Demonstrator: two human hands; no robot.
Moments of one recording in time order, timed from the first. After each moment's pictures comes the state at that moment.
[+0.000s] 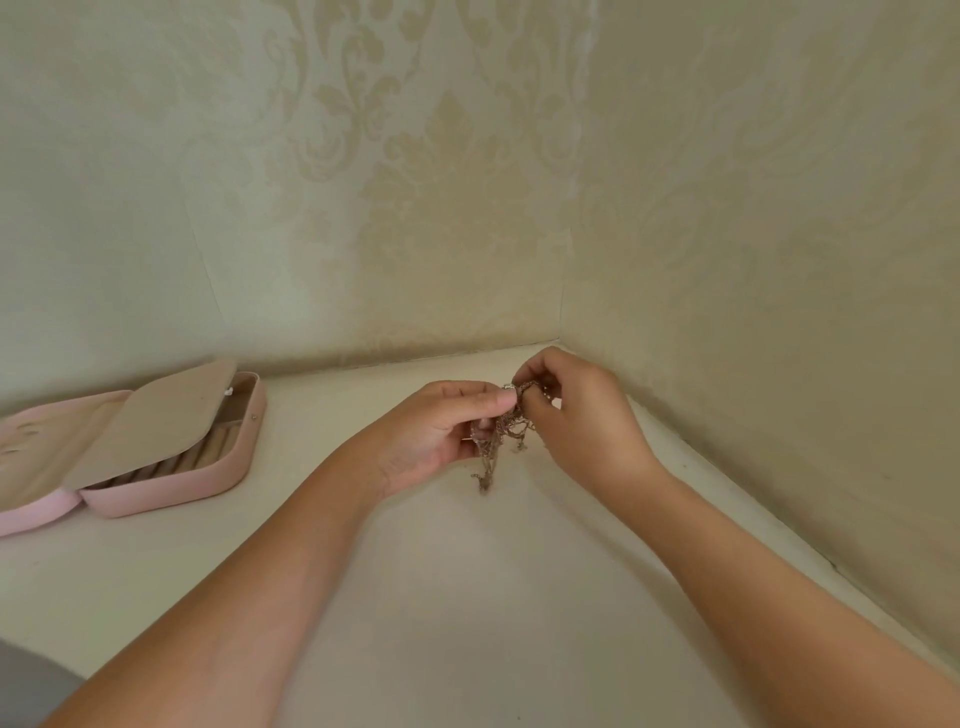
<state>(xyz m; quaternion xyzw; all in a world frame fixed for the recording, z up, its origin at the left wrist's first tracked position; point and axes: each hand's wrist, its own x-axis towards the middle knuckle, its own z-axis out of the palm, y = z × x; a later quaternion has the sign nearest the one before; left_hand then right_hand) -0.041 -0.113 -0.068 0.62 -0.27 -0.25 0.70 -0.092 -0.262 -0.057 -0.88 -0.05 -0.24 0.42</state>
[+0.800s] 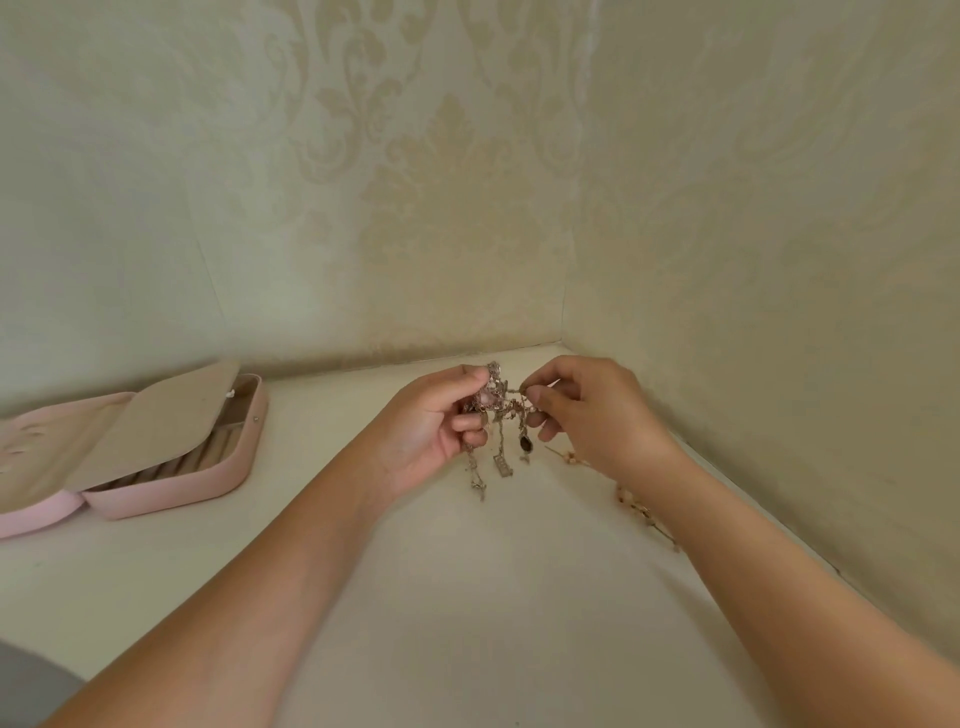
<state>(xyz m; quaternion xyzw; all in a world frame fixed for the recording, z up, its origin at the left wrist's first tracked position) -0.042 -0.119 -0.063 0.55 -0.15 -0.20 0.80 -0.087 -0.278 -0.053 -0.86 -0.01 -0.14 0.48</state>
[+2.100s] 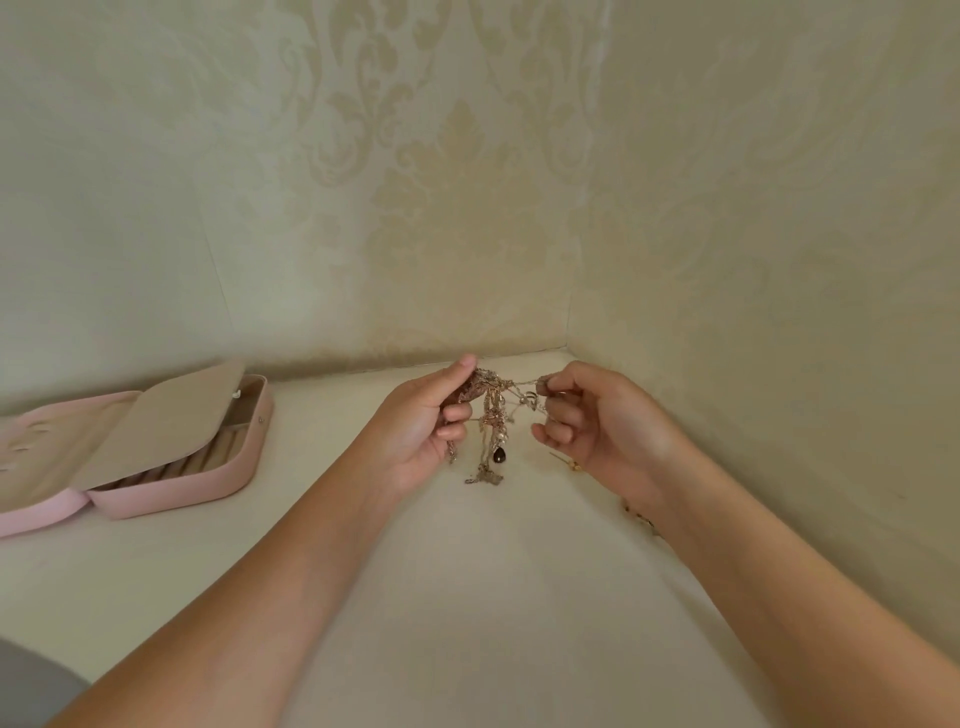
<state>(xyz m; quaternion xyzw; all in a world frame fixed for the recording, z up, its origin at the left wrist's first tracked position) -0.041 -0.115 -0.058 0.53 -0.06 -0.14 0.83 -0.091 -0.273 -0.042 -0.59 0.03 0.03 0.81</state>
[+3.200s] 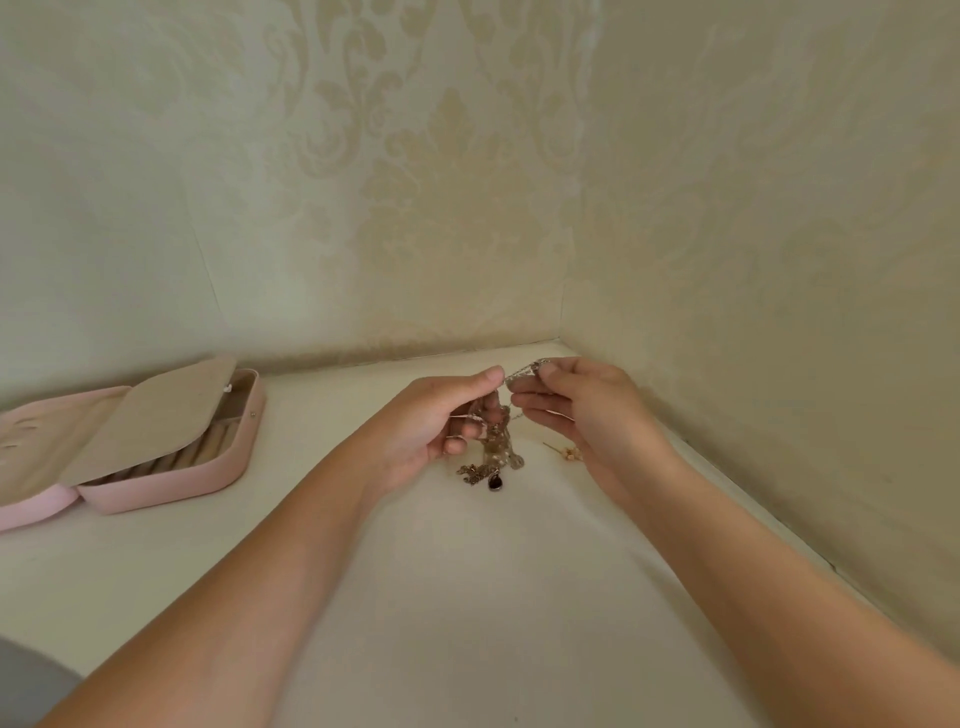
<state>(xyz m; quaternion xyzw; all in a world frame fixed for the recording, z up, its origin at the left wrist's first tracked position) -0.044 -0.114 -0.060 0.70 -0.14 -0.19 0.67 -0.089 -0.268 -0.052 -0.65 0.05 -0.09 0.75</state>
